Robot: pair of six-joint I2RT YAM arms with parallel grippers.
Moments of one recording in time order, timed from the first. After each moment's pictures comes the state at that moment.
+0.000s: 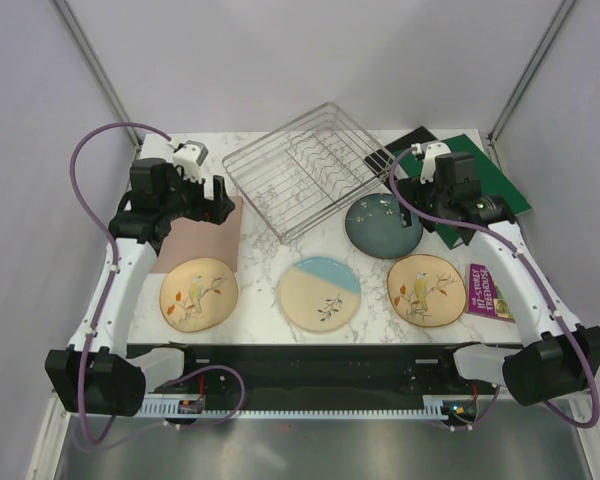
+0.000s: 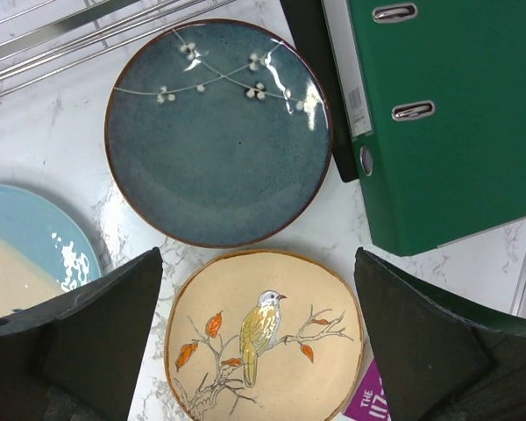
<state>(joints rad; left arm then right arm) -0.06 1.15 1.12 -0.50 0.37 0.08 0.22 1.25 1.24 -0.72 0.04 -0.04</state>
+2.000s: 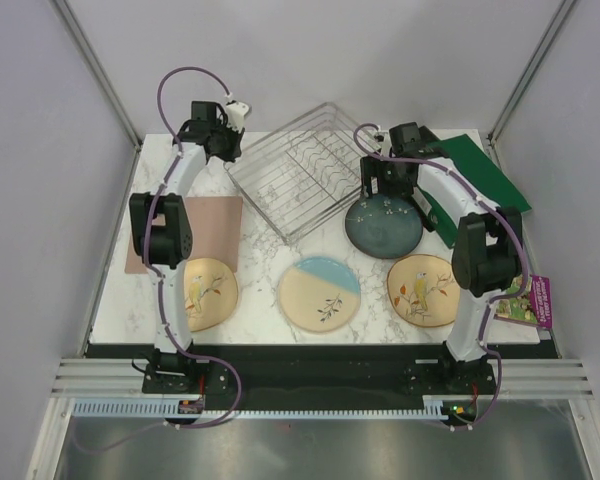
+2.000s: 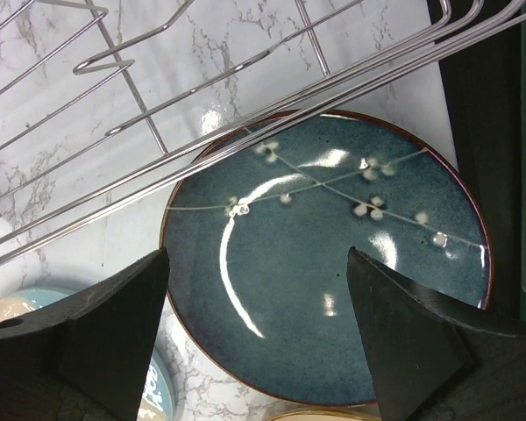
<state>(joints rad) -0.09 2.28 2.05 -0.48 0.30 0.39 0.22 1.95 1.64 -0.67 -0.17 0.12</state>
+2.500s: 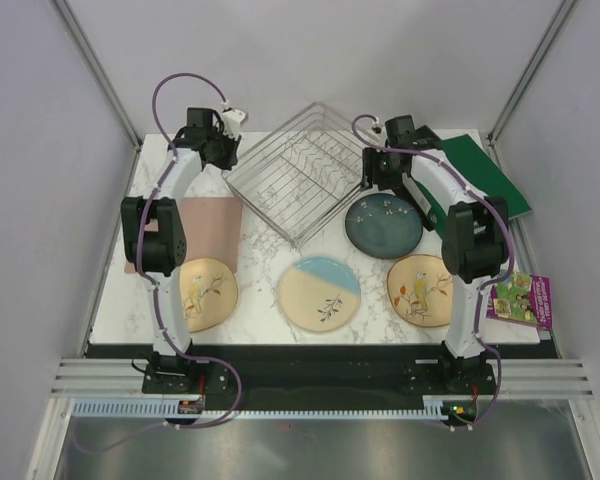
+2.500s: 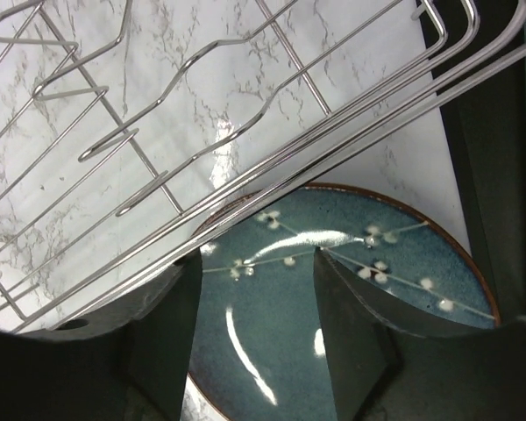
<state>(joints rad) -0.09 2.17 1.88 -0.46 0.30 0.39 0.22 2.08 1.79 -0.67 -0.19 0.17</state>
